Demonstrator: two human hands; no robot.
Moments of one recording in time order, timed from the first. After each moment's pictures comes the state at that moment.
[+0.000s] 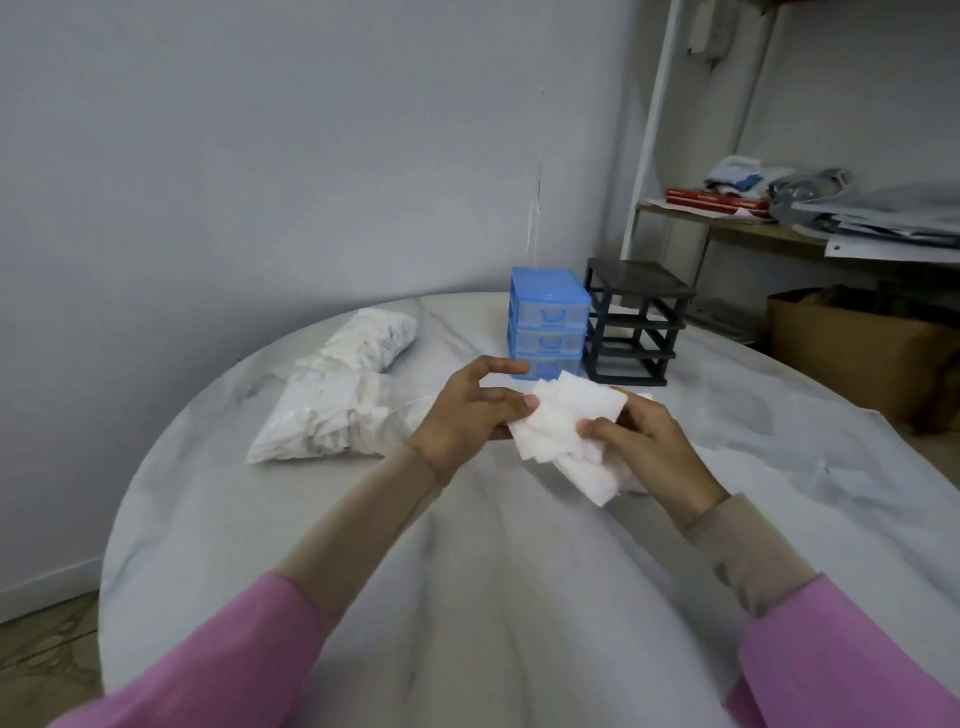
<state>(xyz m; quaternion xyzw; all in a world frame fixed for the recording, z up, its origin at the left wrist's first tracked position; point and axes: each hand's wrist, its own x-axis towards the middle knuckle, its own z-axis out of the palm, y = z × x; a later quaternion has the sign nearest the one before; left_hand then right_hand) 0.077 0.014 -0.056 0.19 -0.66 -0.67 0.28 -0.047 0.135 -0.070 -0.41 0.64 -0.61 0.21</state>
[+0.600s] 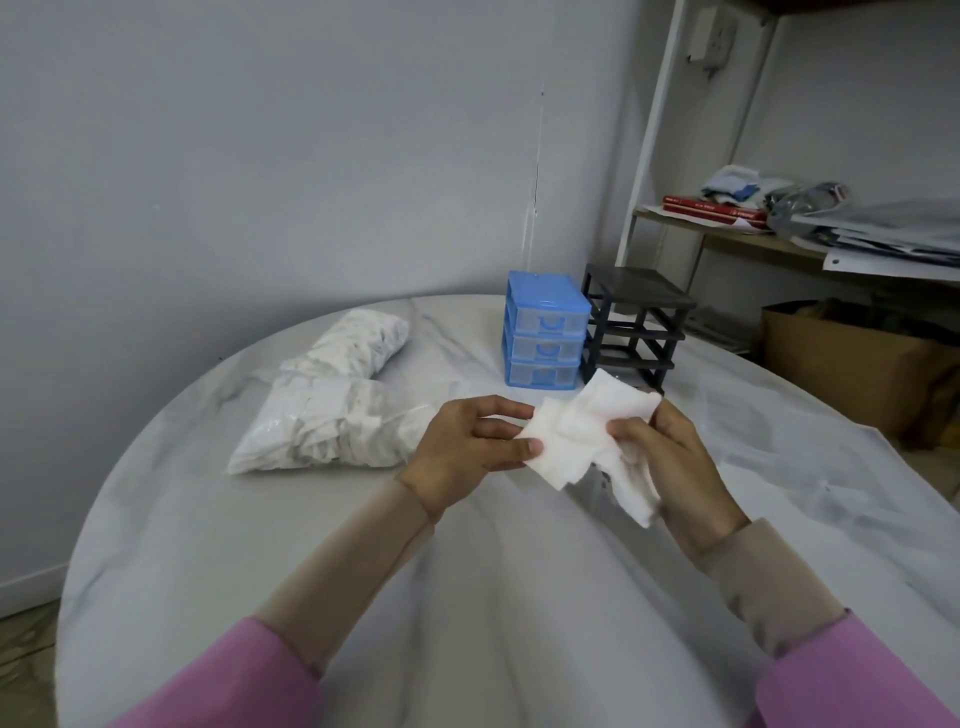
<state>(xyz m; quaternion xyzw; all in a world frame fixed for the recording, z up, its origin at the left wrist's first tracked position) 0.080 0.012 -0.071 0.18 -0.66 -0.68 0.26 -0.045 0.138 -0.067 -0.36 0.61 -0.67 0.20</state>
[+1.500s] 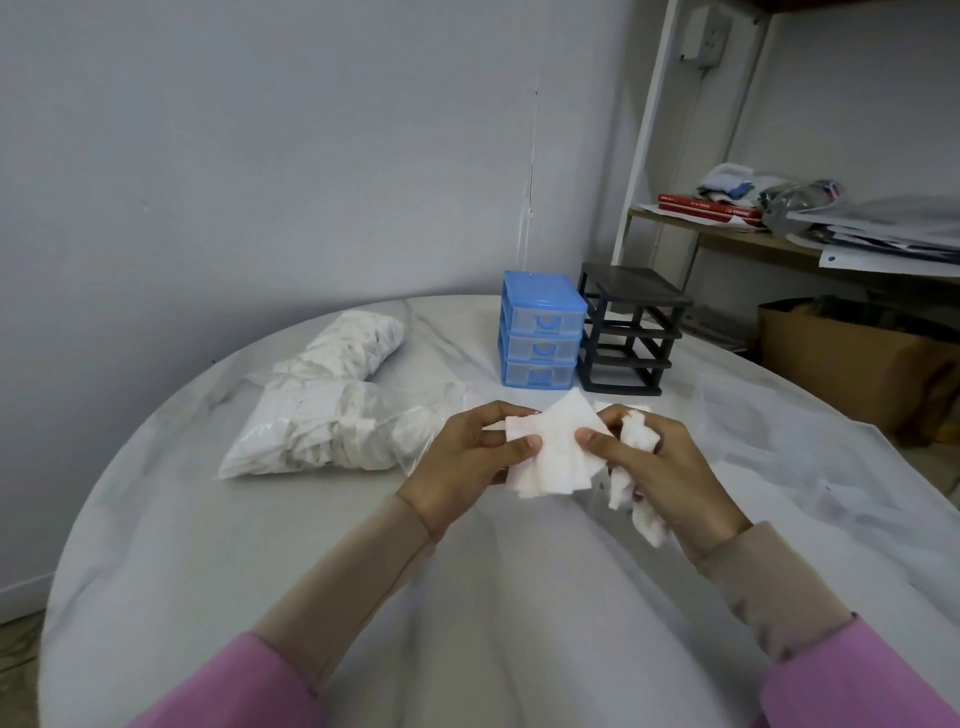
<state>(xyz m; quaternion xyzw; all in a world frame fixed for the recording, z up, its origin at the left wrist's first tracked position) 0.077 0.020 -0.075 0.17 -0.66 -0.69 0.25 -0.039 0.145 -0.060 -0.38 0.67 -0.60 0.20</state>
